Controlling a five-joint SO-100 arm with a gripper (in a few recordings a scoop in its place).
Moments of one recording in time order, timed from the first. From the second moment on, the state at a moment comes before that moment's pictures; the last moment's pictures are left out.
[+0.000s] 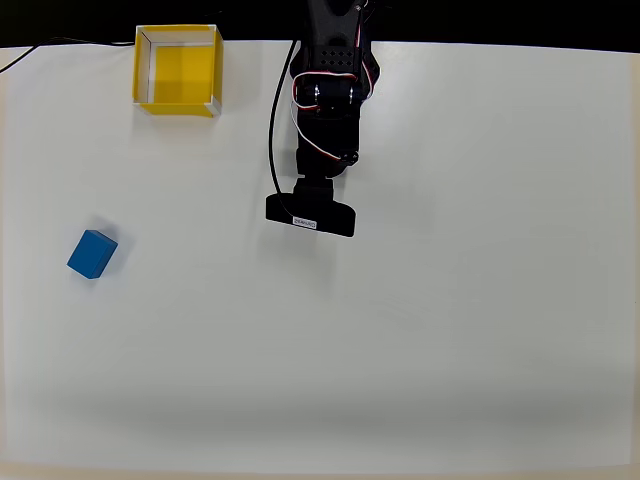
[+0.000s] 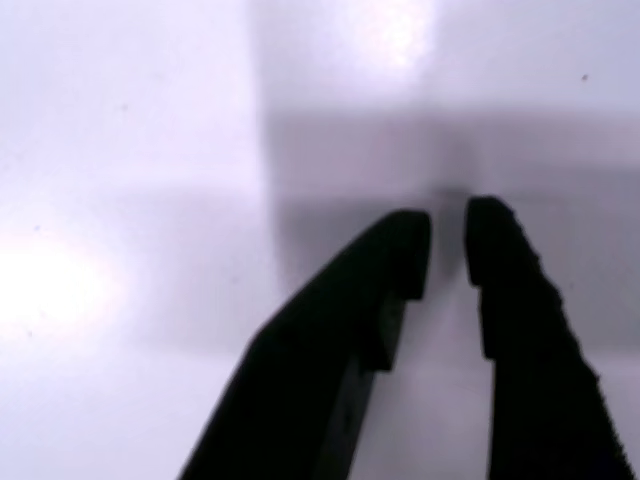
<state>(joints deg) 0.4 190.3 178.6 77.5 -92.2</state>
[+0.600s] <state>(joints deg) 29.2 147.7 140.3 64.5 -90.2</state>
